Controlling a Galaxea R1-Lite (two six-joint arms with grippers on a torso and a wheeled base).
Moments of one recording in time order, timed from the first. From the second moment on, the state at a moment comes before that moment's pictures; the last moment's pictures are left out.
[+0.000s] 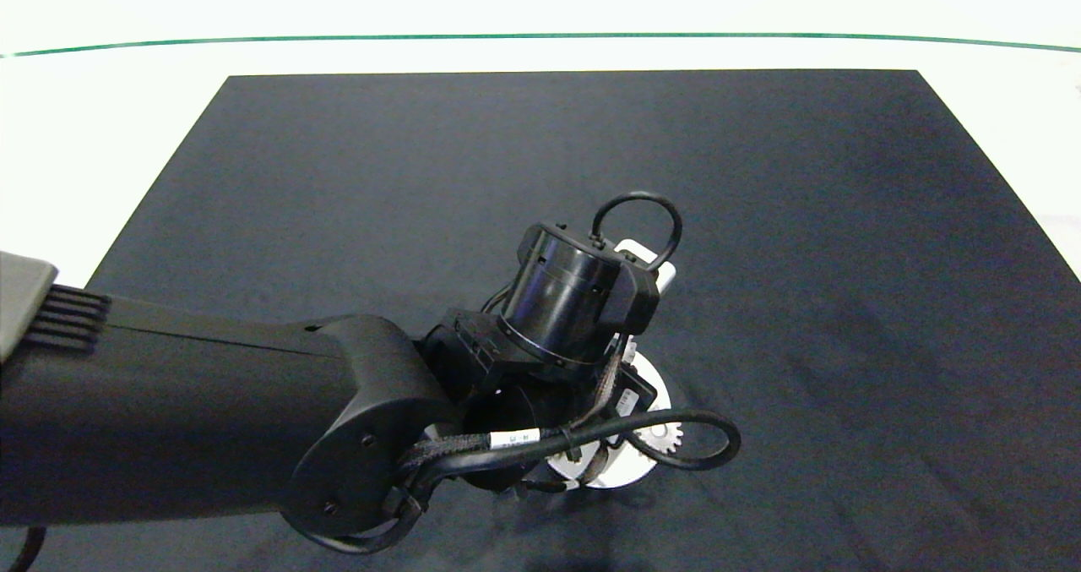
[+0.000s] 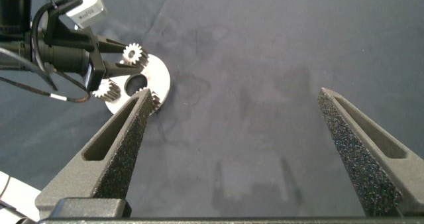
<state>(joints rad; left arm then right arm) -0.96 1.87 -1.23 -0.12 0.37 0.12 0.71 0.67 -0.73 0.16 -0.35 0.03</state>
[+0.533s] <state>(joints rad) -0.91 1.87 -1.23 -0.12 0.37 0.13 0.71 0.66 -0.73 0.16 -0.35 0.03</state>
